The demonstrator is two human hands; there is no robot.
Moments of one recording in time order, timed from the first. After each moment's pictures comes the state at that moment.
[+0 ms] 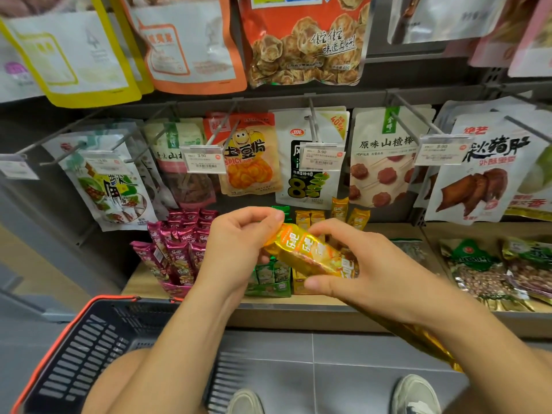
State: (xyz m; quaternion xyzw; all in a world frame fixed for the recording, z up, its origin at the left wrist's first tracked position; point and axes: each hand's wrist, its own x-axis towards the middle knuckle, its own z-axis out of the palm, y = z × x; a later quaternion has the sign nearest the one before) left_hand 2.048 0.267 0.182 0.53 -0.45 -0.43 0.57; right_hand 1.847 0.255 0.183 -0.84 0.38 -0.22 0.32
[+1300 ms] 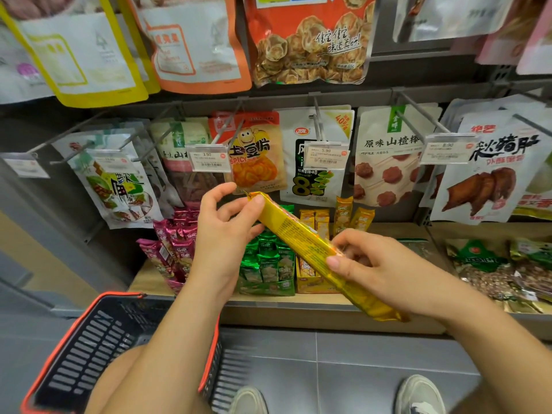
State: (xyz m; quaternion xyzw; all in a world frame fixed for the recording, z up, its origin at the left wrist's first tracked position) left_hand 2.070 0.252 0.171 0.49 -0.38 -0.41 0.67; right_hand 1.842 0.253 0.185 -0.81 0.45 -0.17 0.34
